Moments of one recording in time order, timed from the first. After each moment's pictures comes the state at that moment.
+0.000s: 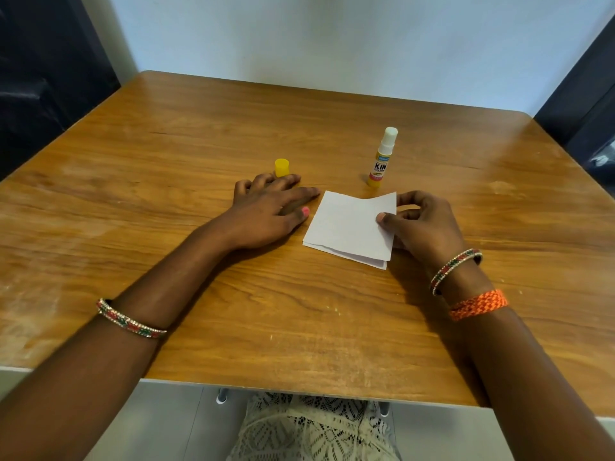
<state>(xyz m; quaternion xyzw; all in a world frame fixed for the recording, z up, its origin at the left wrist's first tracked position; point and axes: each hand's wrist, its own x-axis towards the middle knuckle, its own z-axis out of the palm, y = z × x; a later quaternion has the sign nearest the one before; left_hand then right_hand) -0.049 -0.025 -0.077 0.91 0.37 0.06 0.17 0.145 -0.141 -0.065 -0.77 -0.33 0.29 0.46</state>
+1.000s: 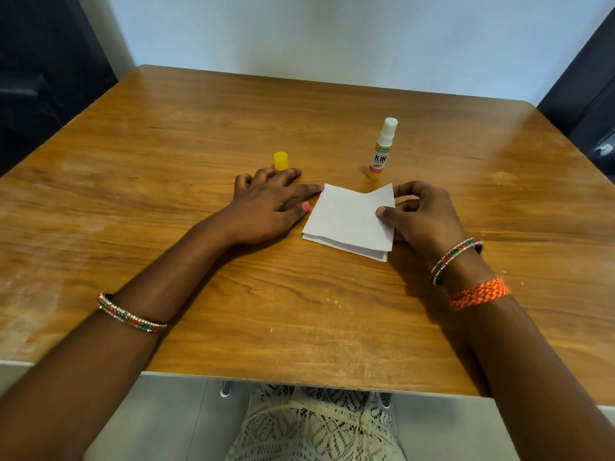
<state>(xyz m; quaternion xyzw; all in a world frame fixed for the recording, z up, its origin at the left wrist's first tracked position) -0.050 -0.025 -0.080 0.92 0.35 0.05 0.15 0.144 -0.143 -0.062 -0.77 -0.35 0.29 0.44</state>
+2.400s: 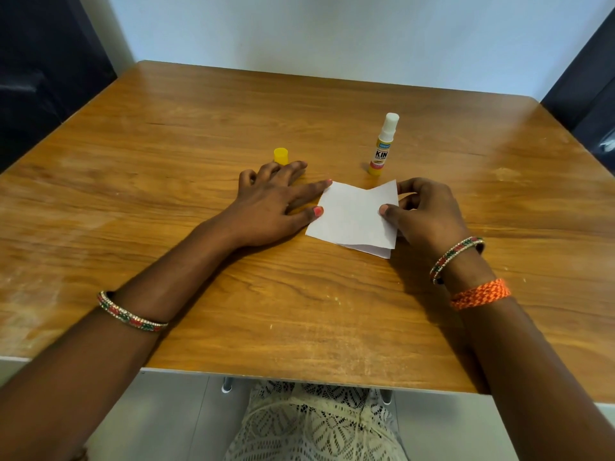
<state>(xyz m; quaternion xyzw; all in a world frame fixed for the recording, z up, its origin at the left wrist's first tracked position) -0.044 -0.031 -0.083 0.93 0.35 0.06 0.10 0.144 -0.143 -0.062 -0.80 -0.40 0.22 0.40</state>
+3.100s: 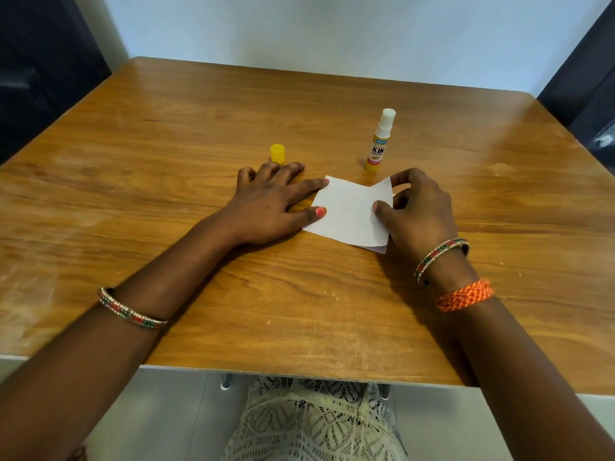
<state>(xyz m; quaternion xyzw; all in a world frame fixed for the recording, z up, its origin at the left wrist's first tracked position) -0.042 -0.030 -0.087 0.93 0.35 0.03 0.09 0.129 -0.146 -0.063 -0.81 -0.43 0.12 0.37</state>
